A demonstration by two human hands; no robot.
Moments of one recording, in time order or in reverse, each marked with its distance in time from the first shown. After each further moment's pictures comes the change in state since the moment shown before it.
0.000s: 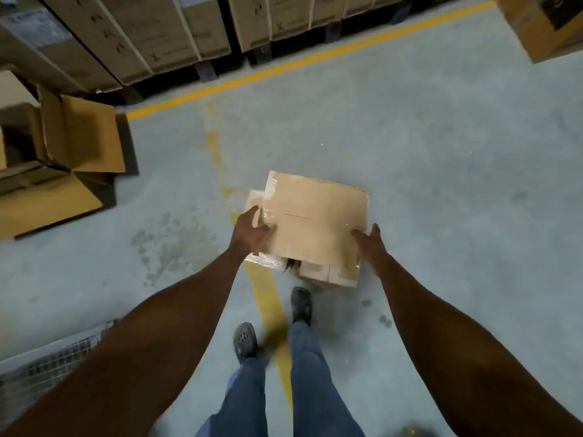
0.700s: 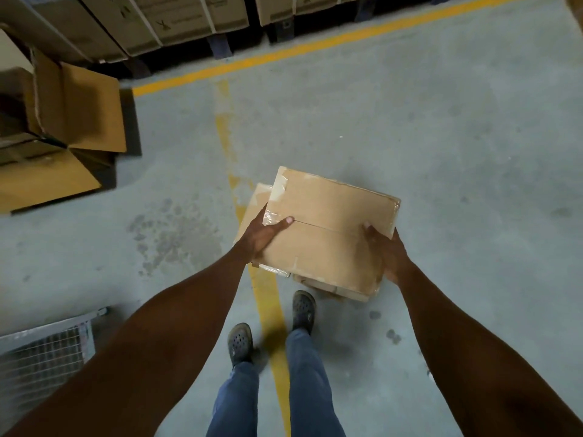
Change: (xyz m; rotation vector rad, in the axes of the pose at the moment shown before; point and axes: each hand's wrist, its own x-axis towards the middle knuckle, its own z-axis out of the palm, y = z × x) left_hand 0.089 -0.047 0.040 -0.342 -0.155 -0.069; right_hand 0.086 0.022 0.007 0.231 -0.205 -0.076
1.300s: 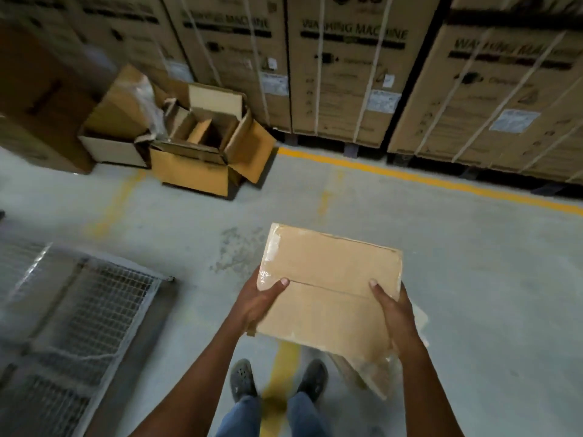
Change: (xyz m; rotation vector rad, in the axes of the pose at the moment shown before) left_hand -0.310 -0.028 -0.098 -0.356 0.517 0.153; right_hand -0.220 -0.124 0.139 -0.291 -0.162 -0.316
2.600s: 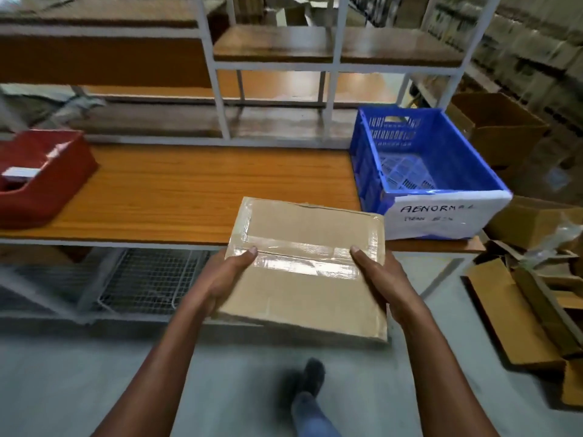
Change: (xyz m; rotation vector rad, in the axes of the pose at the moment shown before) left_hand -0.527 -0.297 -0.535 -0.771 1.188 -0.051; right_hand -0.522 -0.020 0.656 -0.611 -1.387 -0.614
